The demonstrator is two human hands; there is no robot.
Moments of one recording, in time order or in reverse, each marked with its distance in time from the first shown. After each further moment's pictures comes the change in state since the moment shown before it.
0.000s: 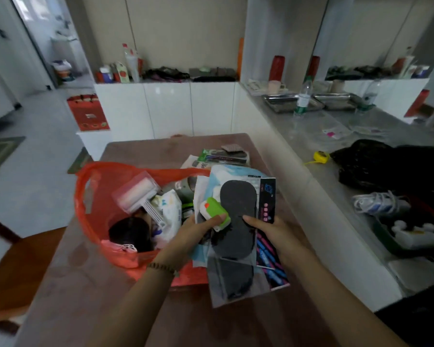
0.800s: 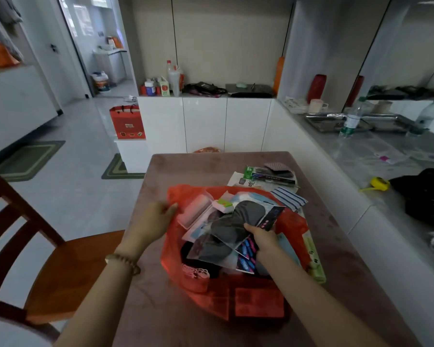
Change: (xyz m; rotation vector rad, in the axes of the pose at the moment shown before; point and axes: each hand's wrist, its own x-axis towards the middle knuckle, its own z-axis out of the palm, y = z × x) left_hand -0.032 0.091 -0.215 0.953 0.493 0.222; right_hand 0.082 0.025 0.191 0.220 0.305 0.274
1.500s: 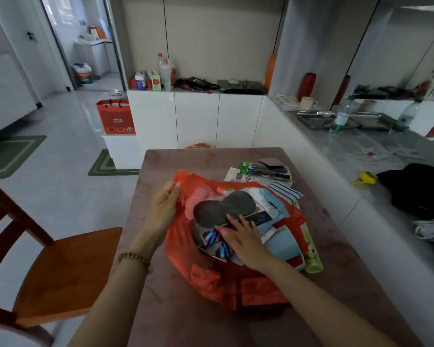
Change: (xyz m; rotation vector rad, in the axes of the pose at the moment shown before) left_hand -0.009 0.009 0.002 -0.939 -0.009 0.058; right_hand -0.038 0.025 0.001 -1.486 -0.427 -0.801
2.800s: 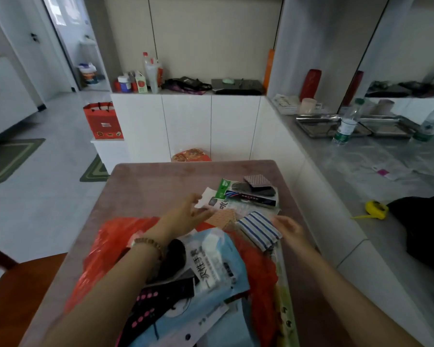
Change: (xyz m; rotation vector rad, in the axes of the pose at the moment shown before) left_hand 0.186 -0.065 0.164 0.958 -0.289 -0.086; right_hand 0.109 0.257 -0.127 0.875 0.377 0.425
